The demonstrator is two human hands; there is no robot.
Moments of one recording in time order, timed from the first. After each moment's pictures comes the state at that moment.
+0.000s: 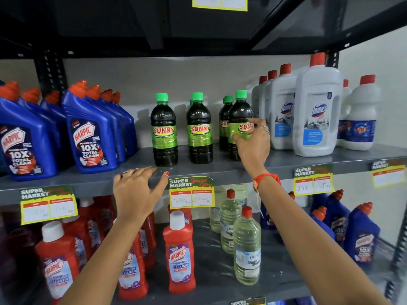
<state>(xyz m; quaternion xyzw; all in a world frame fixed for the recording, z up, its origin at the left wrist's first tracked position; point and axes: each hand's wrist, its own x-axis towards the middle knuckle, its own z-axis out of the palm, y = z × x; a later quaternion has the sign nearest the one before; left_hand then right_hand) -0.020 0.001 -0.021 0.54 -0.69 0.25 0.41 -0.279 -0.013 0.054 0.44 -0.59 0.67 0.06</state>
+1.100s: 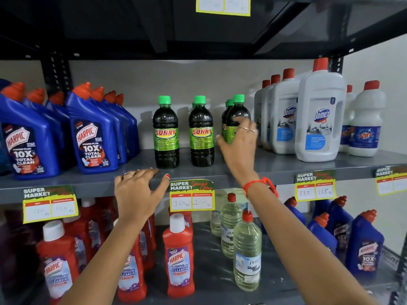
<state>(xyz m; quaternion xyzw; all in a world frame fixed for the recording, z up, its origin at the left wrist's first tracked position) -0.023 0.002 -0.020 0.55 -0.68 0.25 0.43 -0.250 -0.011 0.055 0.54 -0.53 0.63 0.16</state>
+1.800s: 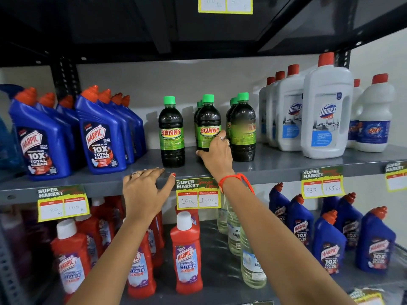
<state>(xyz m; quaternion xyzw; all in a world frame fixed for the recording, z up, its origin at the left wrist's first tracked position) -0.022 0.006 -0.018 0.55 -0.69 0.23 0.42 -0.195 -0.037 0.043 0.58 -0.63 0.51 0.01</state>
